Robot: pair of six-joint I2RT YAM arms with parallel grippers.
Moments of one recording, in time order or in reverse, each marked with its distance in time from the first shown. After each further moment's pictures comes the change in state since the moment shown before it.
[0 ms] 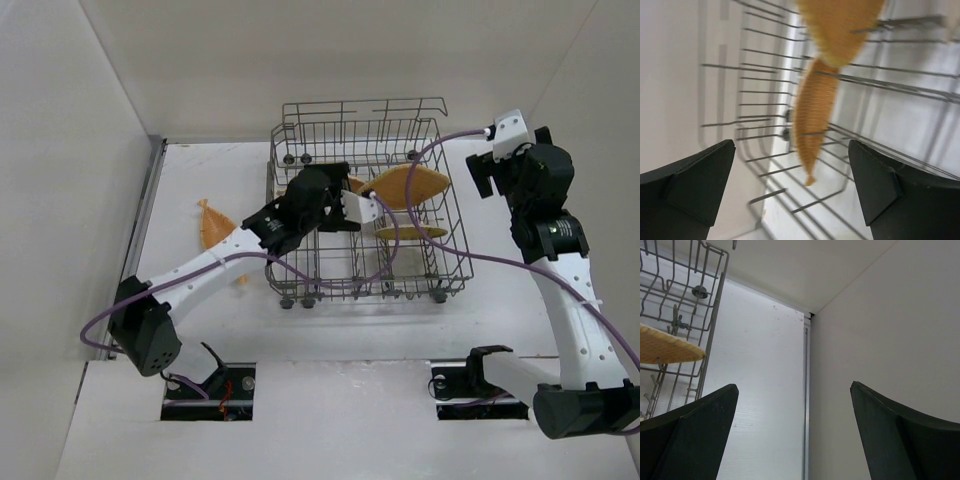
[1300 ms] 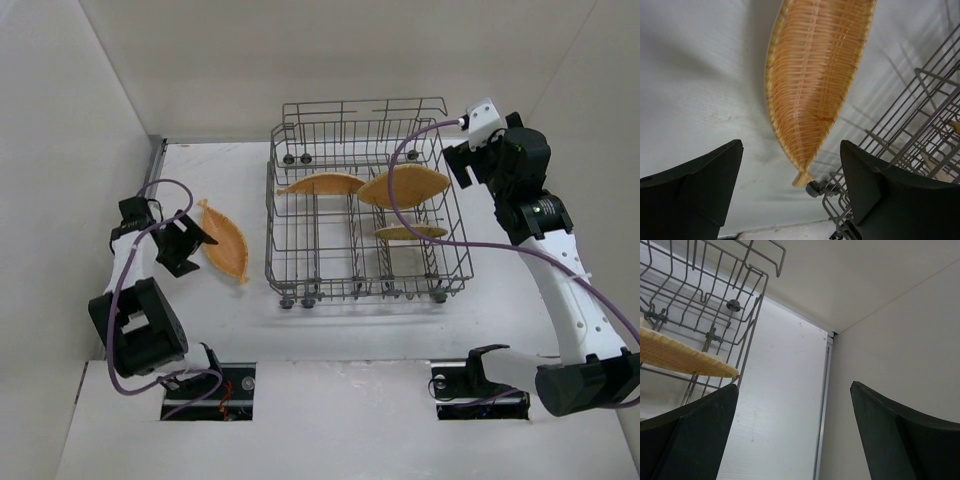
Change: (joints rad) left arm 1.201 -0.046 -0.250 -0.537 0.530 -1.438; right arm 0.106 0.121 0.085 0.003 -0.020 -0.004
